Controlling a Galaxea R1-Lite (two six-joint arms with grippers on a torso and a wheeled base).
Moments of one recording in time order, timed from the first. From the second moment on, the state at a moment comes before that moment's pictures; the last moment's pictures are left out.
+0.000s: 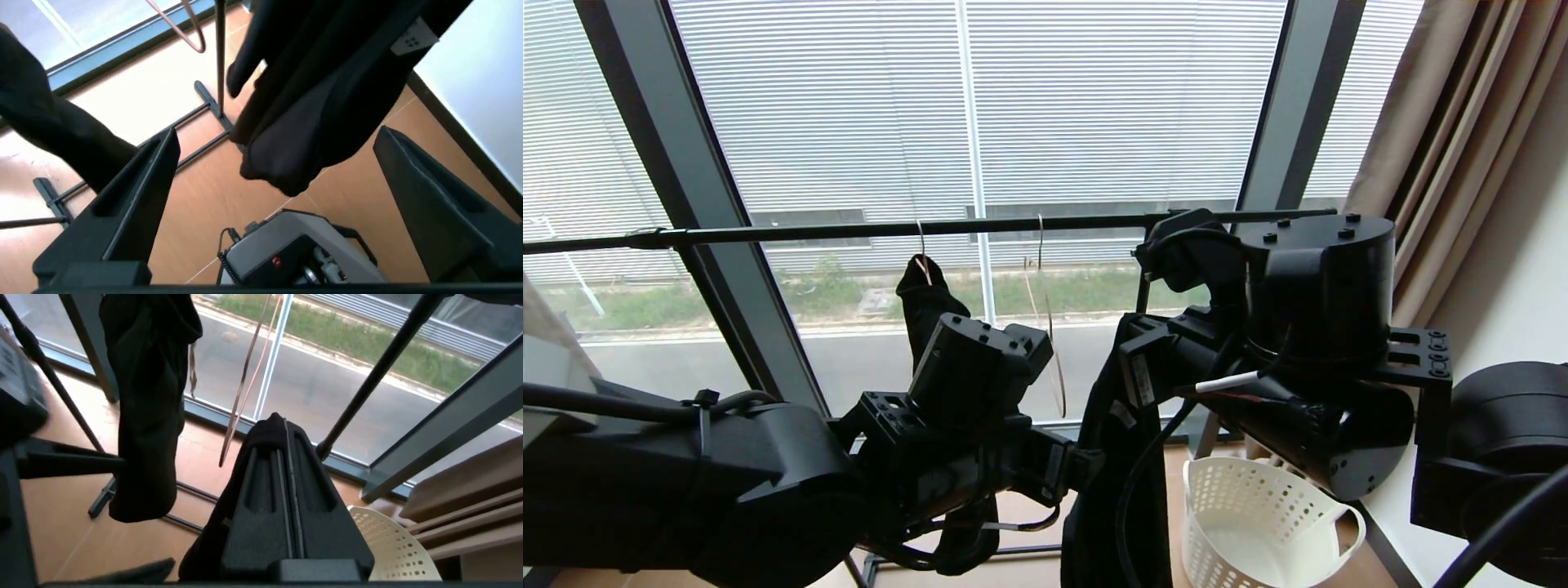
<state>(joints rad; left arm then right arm) -0.79 1.85 -0.92 -0.29 0.09 -0.21 0.86 1.73 -1.01 -0.39 -0.51 0.03</state>
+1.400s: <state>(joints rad) -0.74 2.18 -1.13 -0.37 0.22 -0.23 0.87 1.51 -0.87 -0.44 -0.48 0.03</state>
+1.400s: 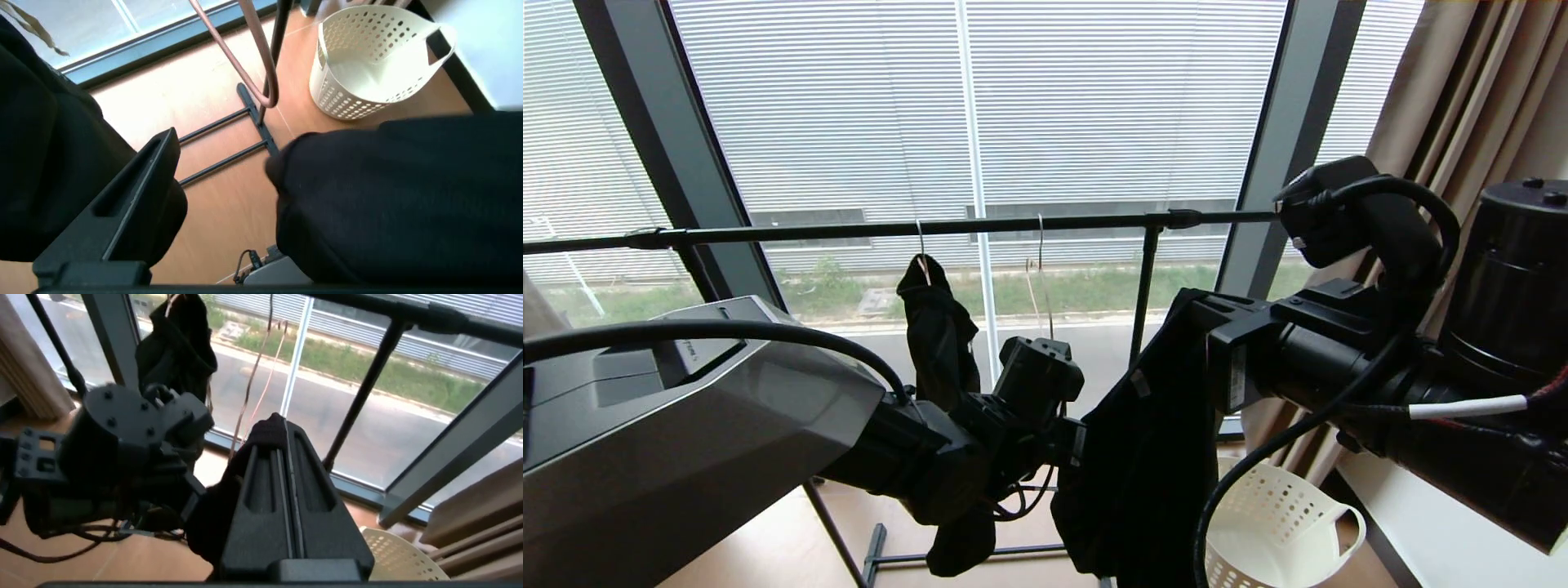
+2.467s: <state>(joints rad) -0.81 1.88 -0.86 -0.37 0.23 -0.23 0.66 1.55 -0.89 -0.45 -0.43 0.03</state>
